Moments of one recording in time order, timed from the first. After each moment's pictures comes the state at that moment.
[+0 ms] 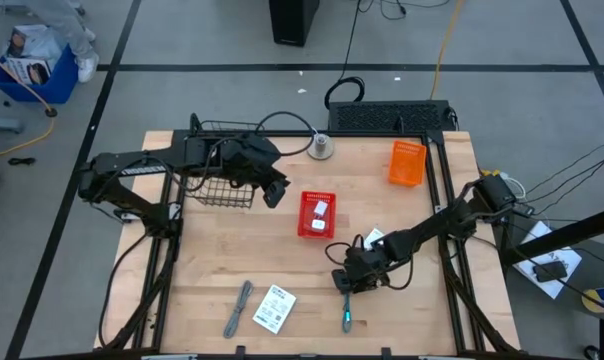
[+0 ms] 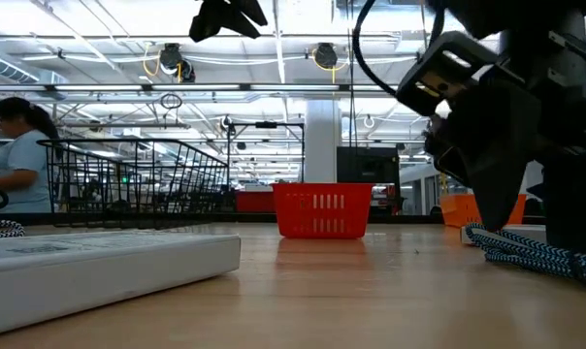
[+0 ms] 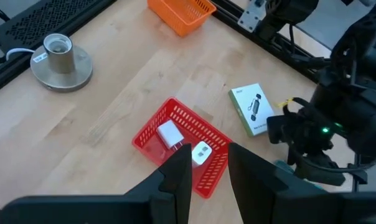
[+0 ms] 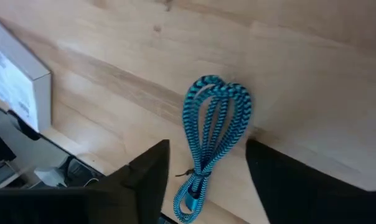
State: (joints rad) left arm 0.12 1.43 1.48 -0.77 -0.03 -0.48; right arm 0.40 1.72 0.79 -0.08 -0.21 1.82
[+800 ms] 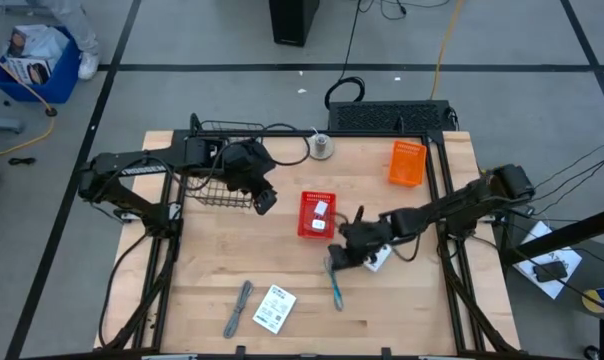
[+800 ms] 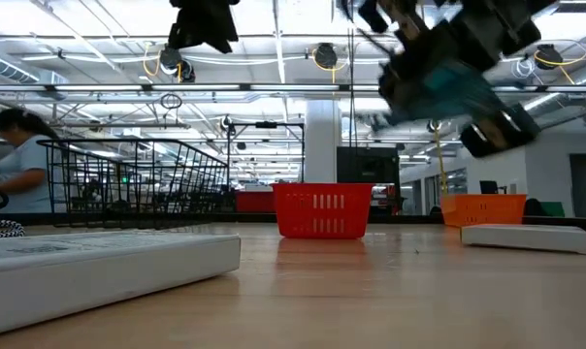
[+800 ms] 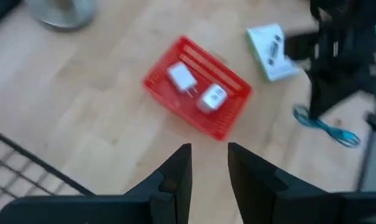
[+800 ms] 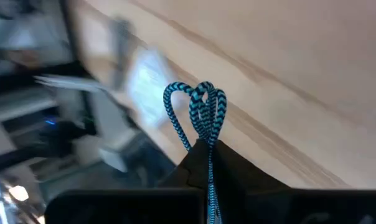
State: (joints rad) left arm 0.12 1.43 1.48 -0.98 0.05 -0.47; right arm 0.23 1.50 0.78 0.03 -0.22 1.59
